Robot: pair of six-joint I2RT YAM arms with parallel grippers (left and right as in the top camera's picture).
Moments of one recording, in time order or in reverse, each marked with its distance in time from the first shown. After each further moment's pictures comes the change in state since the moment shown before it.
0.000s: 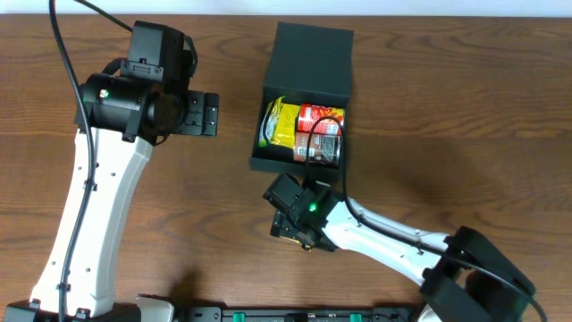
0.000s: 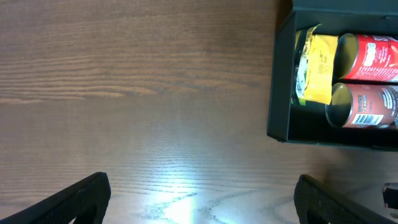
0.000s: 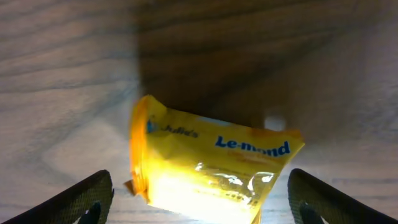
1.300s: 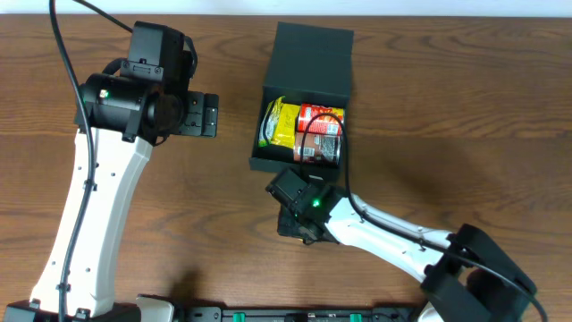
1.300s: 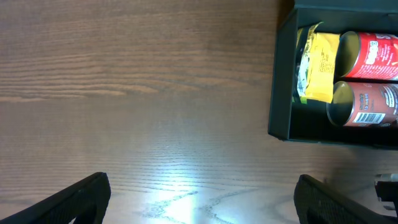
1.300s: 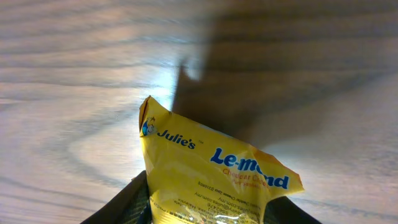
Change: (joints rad) left arm 0.000 0.000 0.000 -0.006 -0.003 0.000; right arm -0.029 0.000 0.015 0.048 -0.047 -0.139
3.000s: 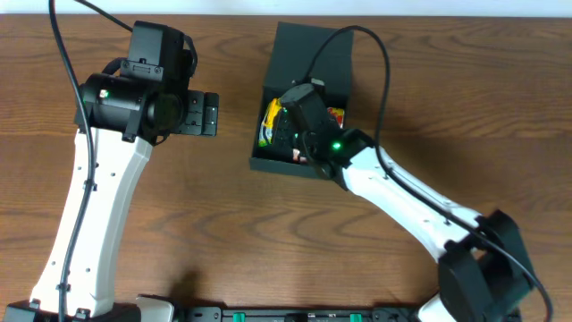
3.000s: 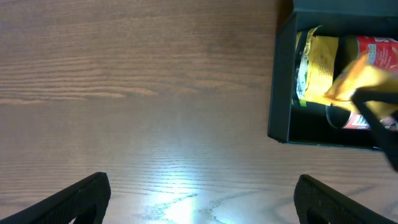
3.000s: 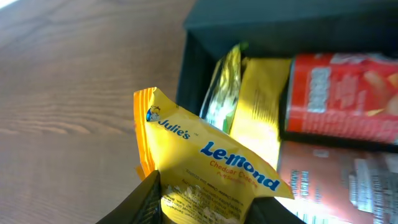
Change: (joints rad) left arm 0.000 0.000 0.000 0.009 0.000 0.000; right arm -0.223 0.065 0.305 0.277 0.118 -0.279
